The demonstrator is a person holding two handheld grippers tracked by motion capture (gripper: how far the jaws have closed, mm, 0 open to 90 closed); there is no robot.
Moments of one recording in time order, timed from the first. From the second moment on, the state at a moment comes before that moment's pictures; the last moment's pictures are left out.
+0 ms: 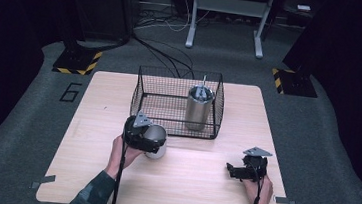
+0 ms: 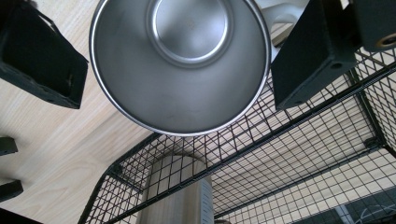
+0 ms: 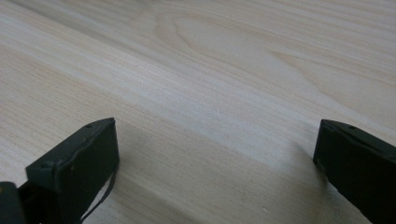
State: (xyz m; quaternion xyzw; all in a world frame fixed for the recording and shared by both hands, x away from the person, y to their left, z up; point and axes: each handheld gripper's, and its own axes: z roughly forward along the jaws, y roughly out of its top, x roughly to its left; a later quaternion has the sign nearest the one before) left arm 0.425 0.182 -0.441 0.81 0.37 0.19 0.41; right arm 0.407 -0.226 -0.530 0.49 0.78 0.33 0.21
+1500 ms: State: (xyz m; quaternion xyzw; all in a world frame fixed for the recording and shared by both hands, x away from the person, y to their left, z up) left arm 0.414 0.188 -0.439 0.82 0.35 0.21 0.41; right arm 0.406 -0.235 -0.530 0.46 0.80 0.34 0.20
